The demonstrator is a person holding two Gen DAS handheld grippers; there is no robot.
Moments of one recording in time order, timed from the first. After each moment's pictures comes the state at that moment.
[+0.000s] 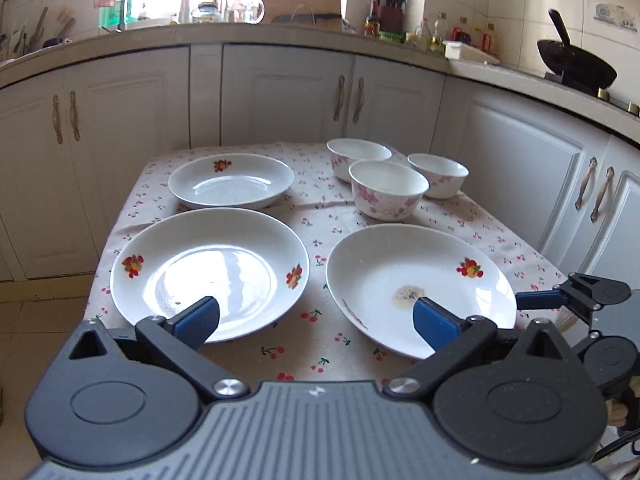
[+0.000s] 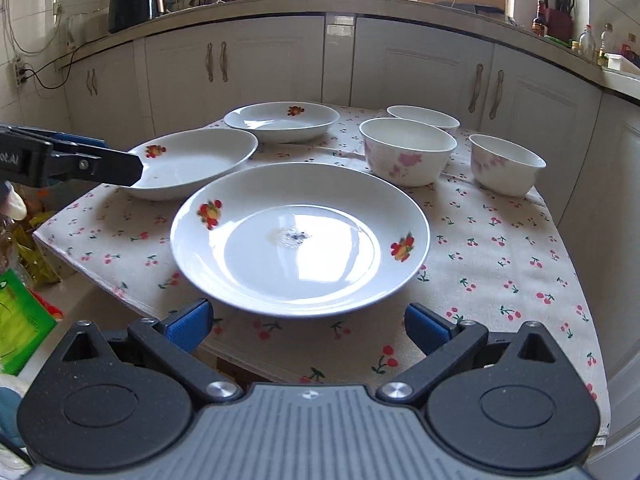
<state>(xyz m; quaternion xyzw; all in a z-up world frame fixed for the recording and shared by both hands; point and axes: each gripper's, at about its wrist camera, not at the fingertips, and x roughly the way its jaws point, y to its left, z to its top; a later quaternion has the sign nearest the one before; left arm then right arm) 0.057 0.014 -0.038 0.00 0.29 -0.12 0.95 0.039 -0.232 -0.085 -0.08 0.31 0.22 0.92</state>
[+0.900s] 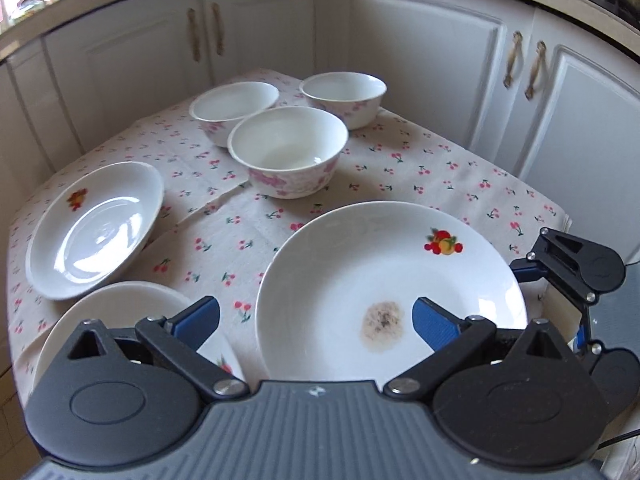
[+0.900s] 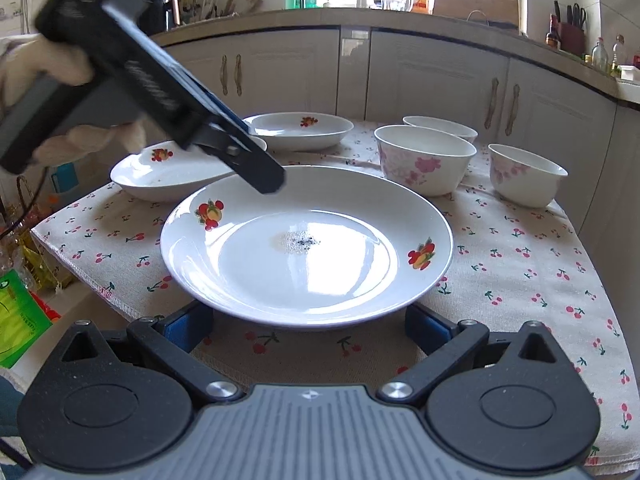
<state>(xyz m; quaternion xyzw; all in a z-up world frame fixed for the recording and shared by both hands) 0.182 -0.048 -0.038 0.16 0.40 -0.31 0.85 0.049 -0.232 -0.104 -0.08 0.27 0.25 0.93</state>
